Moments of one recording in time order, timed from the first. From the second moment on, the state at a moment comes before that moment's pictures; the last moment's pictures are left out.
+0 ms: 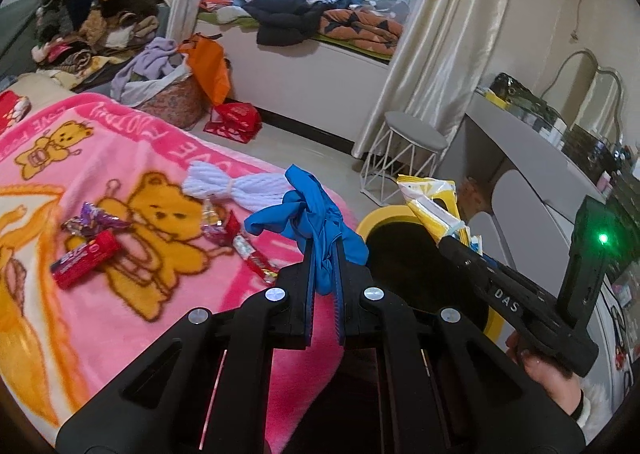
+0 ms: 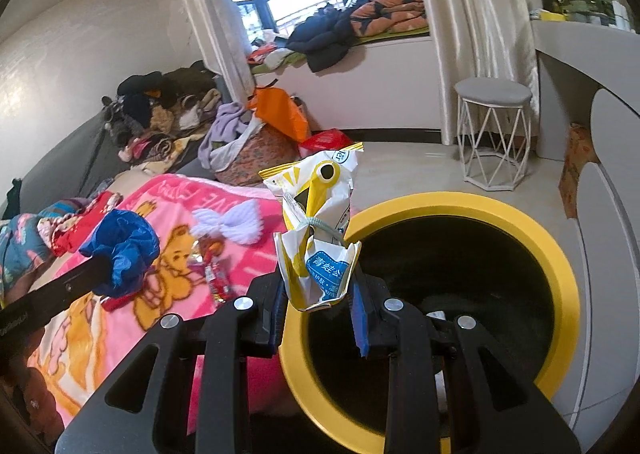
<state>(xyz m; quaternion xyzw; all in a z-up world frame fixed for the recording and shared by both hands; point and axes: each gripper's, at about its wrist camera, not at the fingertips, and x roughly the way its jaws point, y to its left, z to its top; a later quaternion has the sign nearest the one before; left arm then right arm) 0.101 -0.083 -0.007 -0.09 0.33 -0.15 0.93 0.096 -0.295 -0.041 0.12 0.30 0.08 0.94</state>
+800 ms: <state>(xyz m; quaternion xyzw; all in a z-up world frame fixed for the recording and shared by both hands) 0.120 -0.142 -0.020 -0.05 0.34 -0.21 0.92 0.101 -0.338 -0.055 0.14 0.31 0.01 0.94</state>
